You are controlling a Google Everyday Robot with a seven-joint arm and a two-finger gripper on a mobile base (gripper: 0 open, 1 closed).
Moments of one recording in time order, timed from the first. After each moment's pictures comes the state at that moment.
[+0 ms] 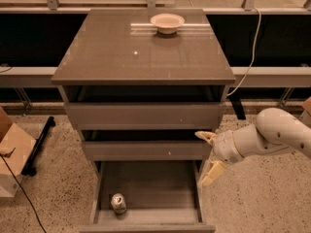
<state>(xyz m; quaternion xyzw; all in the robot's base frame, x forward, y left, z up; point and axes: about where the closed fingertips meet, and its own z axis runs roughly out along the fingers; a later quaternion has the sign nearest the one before) 0.505 -0.151 0.624 -0.61 0.69 0.25 0.31</state>
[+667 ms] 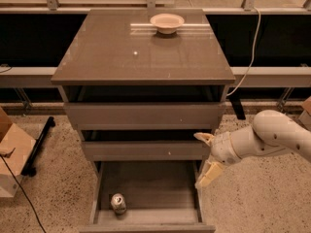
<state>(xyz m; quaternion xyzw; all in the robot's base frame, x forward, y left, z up) 0.507 -0.149 0.612 -0.60 0.69 0.25 0.31</state>
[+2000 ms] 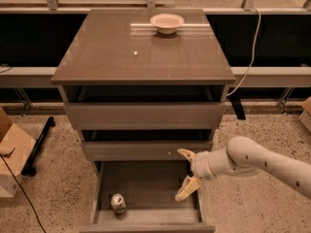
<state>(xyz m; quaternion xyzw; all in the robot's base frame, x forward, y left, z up) 0.513 -0.096 0.506 -0.59 0.68 0.28 0.33</state>
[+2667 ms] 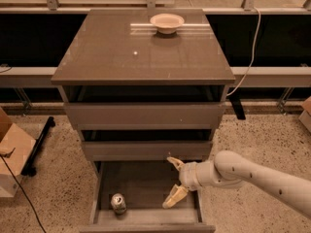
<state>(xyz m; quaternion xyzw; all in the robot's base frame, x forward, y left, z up) 0.509 -0.057 0.456 -0.58 0.67 0.30 0.36</state>
